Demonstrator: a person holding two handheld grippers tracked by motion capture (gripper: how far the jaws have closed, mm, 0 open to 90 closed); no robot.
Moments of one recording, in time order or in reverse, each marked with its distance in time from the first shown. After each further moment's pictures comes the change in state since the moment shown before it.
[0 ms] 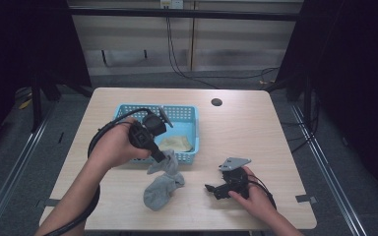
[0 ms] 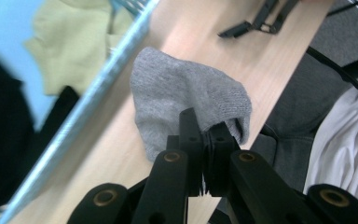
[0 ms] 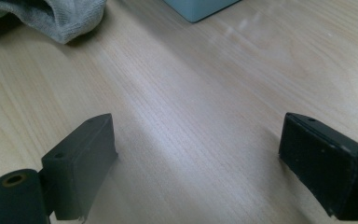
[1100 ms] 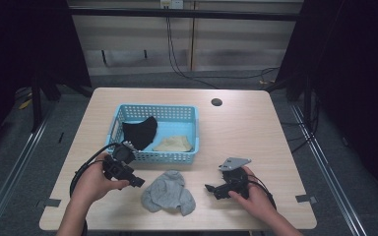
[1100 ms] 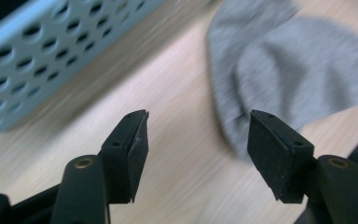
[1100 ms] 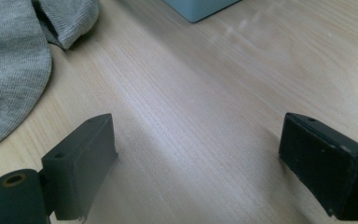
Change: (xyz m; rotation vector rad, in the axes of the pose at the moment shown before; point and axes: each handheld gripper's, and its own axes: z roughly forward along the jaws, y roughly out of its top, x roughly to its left) left arm 0.048 -0.110 0.072 -0.097 0.114 -0.235; right arm 0.000 0.000 0.000 0.002 0.002 -0.001
